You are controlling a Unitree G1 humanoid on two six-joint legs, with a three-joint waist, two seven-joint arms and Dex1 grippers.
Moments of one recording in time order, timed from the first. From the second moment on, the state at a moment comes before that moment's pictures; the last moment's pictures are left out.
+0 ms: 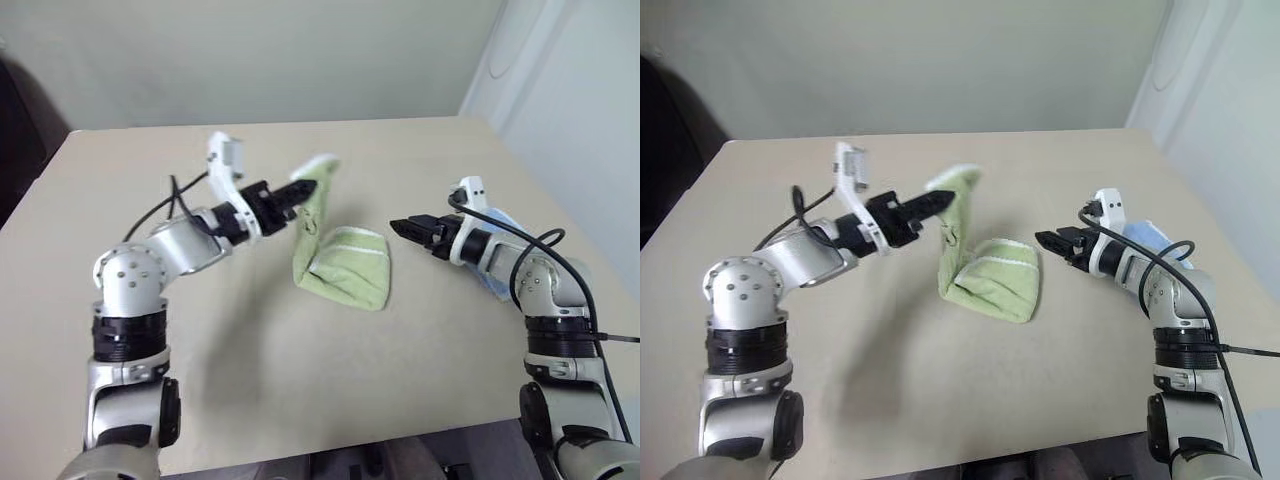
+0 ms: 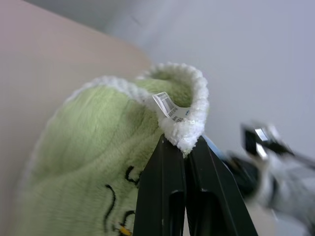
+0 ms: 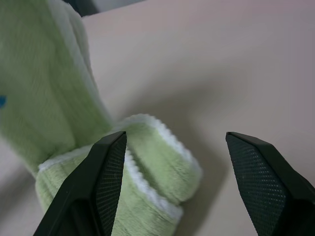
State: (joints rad) left arm -0.71 0.49 0.13 -0.09 -1.35 1.04 -0.08; right arm -0.65 -0.42 -0.17 0.06 0.53 0.93 0.59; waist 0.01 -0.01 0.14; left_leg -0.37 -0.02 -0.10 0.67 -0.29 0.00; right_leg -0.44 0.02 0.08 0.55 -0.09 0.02
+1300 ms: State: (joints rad) left arm -0.78 0.56 -0.02 0.11 -0.70 0.89 -0.75; right arm -0.58 -0.44 -0.18 -0.04 0.57 0.95 0.52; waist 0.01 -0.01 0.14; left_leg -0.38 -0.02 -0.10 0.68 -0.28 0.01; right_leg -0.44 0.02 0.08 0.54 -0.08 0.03
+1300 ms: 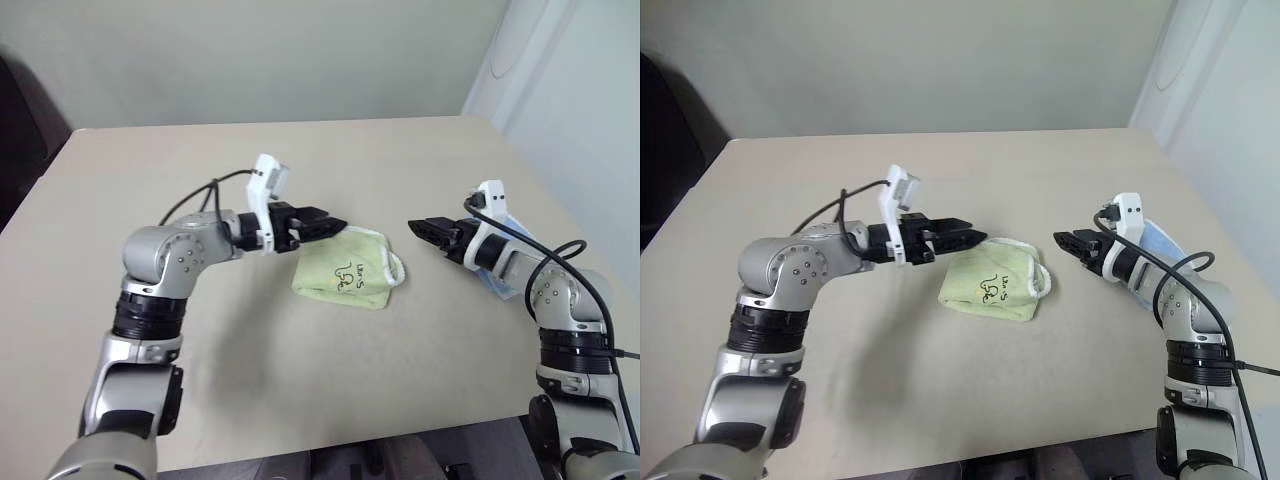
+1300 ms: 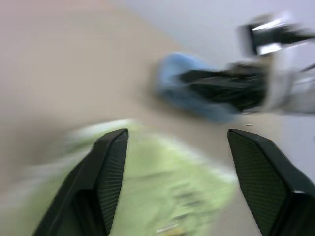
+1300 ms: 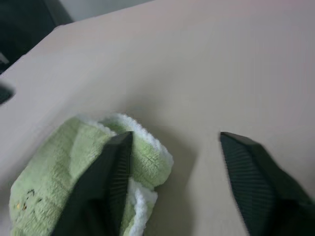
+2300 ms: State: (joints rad) left arm -0.72 0.43 -0.15 0.48 -0.30 0.47 -1.02; right arm -0.46 -0.35 0.13 -0.03 0.43 0.79 0.57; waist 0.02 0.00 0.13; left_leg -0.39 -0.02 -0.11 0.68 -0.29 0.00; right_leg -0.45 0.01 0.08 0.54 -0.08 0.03
